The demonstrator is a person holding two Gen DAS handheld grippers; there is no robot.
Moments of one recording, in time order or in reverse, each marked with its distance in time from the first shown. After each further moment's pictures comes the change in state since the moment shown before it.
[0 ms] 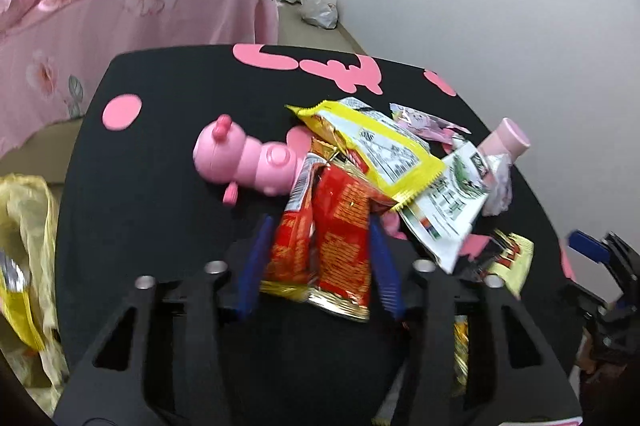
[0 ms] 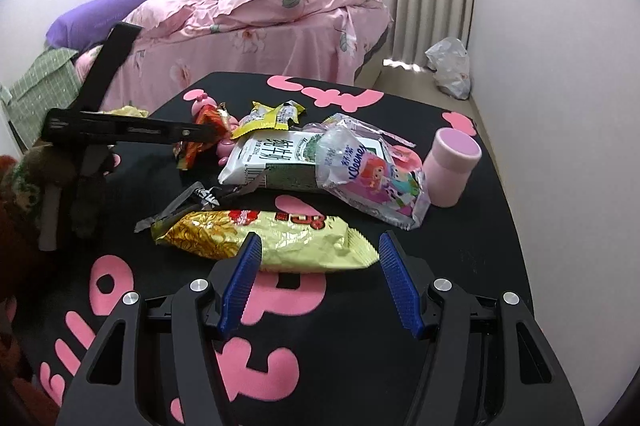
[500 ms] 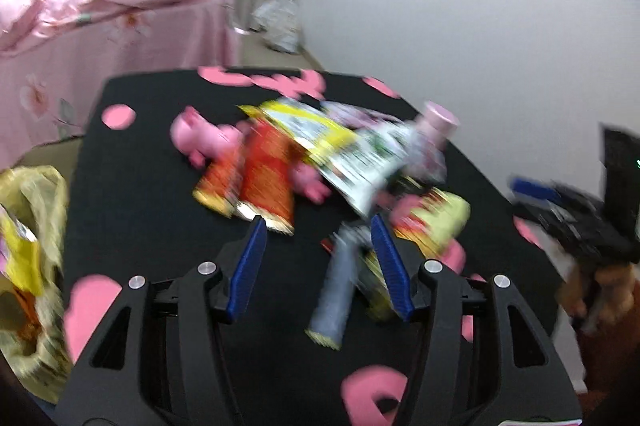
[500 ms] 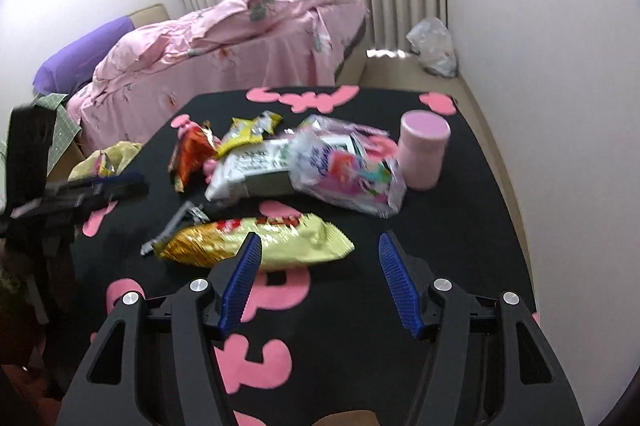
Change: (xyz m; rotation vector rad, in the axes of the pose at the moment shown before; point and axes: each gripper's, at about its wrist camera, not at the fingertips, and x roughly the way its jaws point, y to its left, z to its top) left arm -0.056 -0.033 -0.040 0.084 -0.122 -0.055; right arm -0.016 -0.032 -0.009 0.167 0.006 0.038
